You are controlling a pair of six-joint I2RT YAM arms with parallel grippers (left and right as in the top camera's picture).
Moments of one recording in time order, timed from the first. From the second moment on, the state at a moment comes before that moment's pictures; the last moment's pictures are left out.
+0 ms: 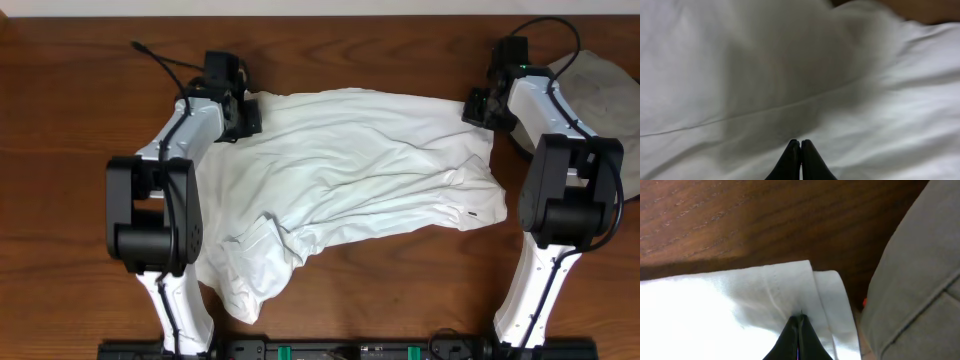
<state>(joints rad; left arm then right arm) -0.08 2.08 1.44 -0.56 0.07 -0.23 -0.06 2.25 1.68 -0.74 0.03 0.28</state>
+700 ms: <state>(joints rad) 0.04 2.17 1.46 -0.35 0.04 -0.23 -0.06 2.25 1.68 -0.72 0.01 0.28</state>
